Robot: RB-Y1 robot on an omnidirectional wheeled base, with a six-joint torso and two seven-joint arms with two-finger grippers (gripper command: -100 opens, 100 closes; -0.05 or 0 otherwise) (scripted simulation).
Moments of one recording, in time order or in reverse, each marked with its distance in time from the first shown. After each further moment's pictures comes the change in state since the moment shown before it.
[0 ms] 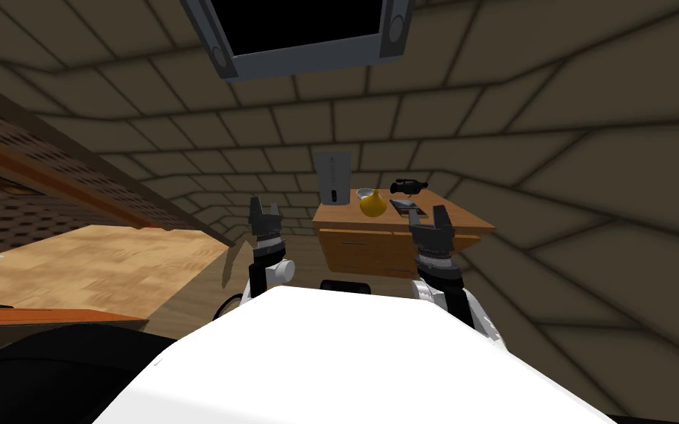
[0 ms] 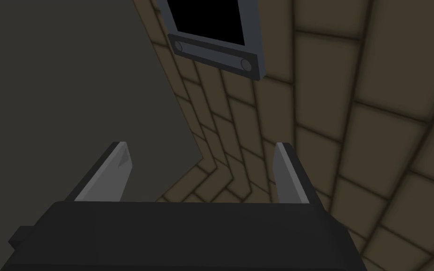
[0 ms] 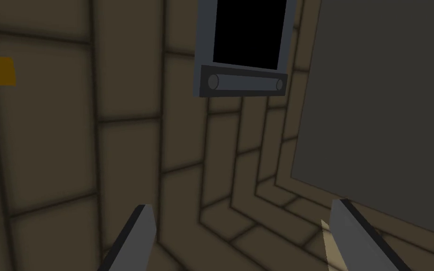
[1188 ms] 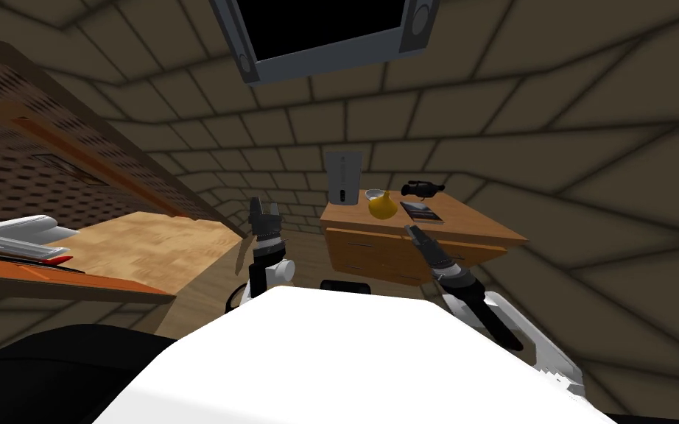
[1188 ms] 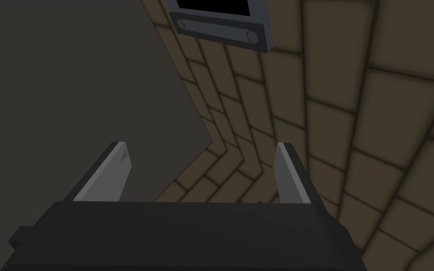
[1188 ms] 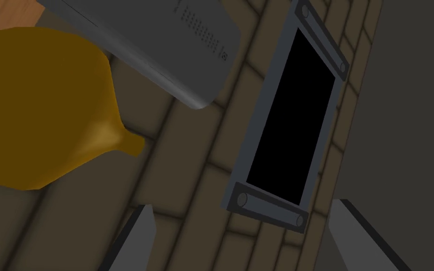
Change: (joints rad) left arm 0.000 0.000 0.000 0.000 0.000 0.000 0.000; right arm 0.050 -0.379 -0.089 0.200 0.124 -0.114 0.015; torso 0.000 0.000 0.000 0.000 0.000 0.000
